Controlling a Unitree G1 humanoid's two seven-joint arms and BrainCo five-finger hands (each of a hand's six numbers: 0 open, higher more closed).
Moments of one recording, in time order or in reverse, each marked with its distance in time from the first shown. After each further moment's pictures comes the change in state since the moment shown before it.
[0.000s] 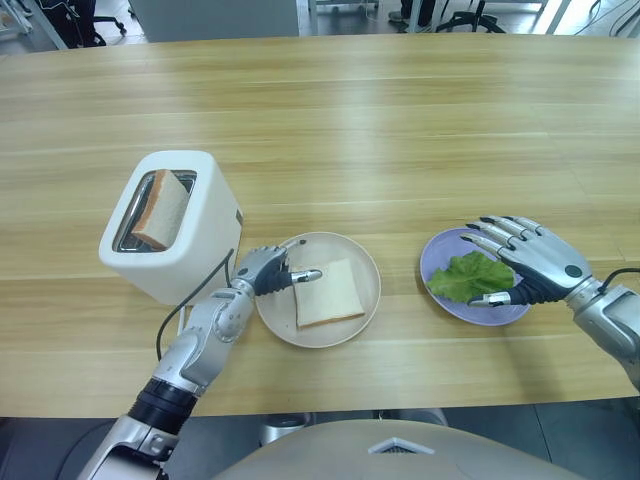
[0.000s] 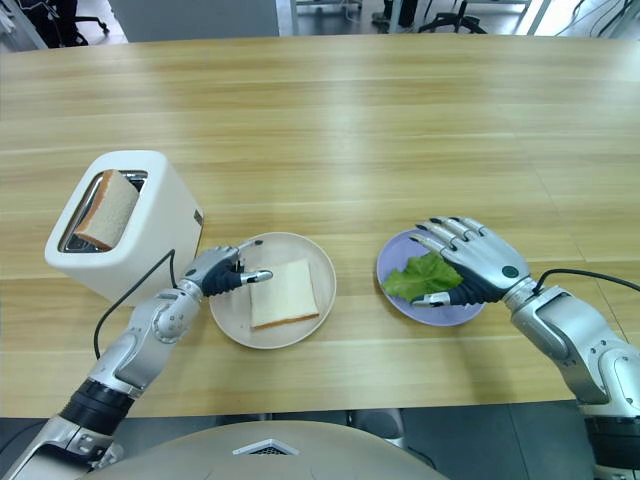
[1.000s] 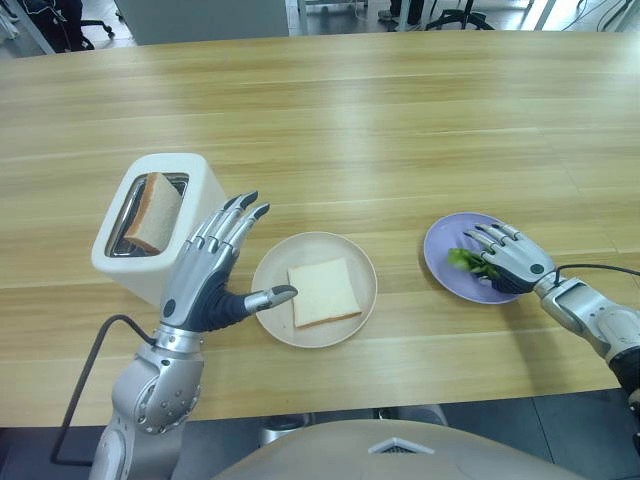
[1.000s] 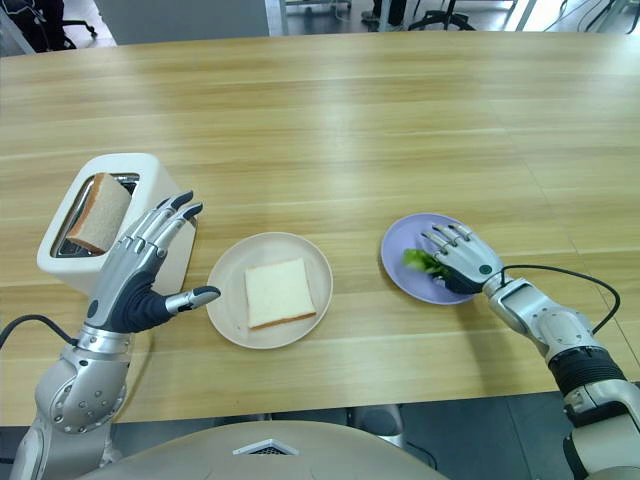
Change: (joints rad) left arm 0.486 -0.149 0.376 -0.664 -0.039 -0.176 0.081; right arm -0.371 -0.016 0.511 0.605 -0.247 0.159 -0.491
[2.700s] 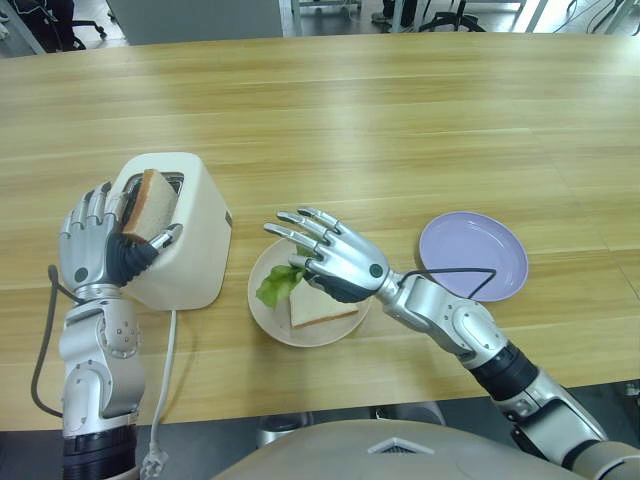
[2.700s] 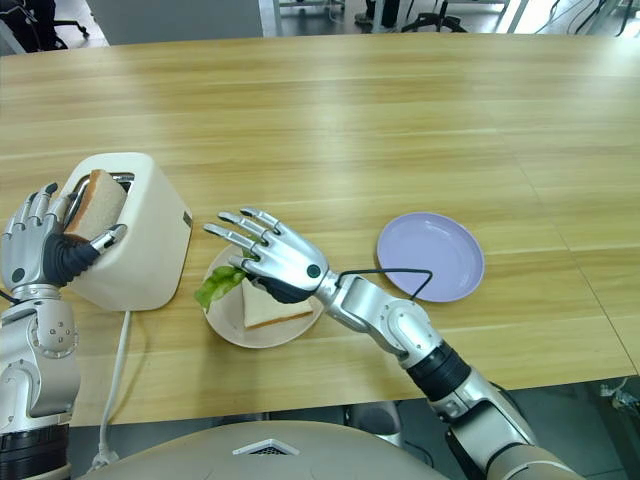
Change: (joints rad) left arm -0.285 0.093 0.229 0.507 0.212 0.266 0.096; right arm -0.087 0.571 0.256 -0.570 0.013 0.004 0.198
